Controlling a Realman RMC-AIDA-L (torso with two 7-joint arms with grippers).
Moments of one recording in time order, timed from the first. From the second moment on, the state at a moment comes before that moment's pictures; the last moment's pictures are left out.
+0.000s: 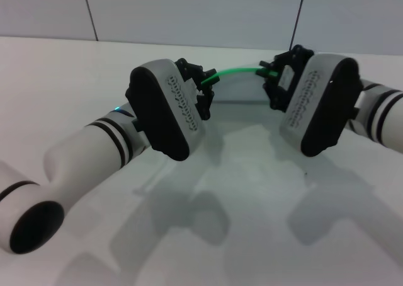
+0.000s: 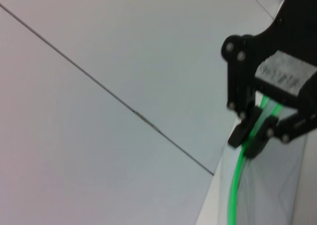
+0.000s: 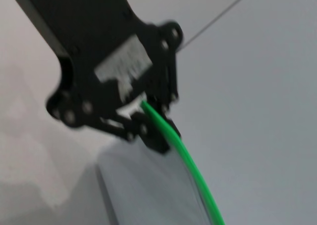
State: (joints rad) left arm -0.34 -2.01 2.12 1.13 -0.50 0.12 0.88; right arm 0.44 2.03 -1.92 -1.13 0.99 0.25 -1.50
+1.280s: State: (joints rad) left arm -0.22 -2.00 2.05 1.19 -0.50 0.13 0.91; right arm 0.40 2.03 -1.68 -1.10 0.94 0.24 -1.49
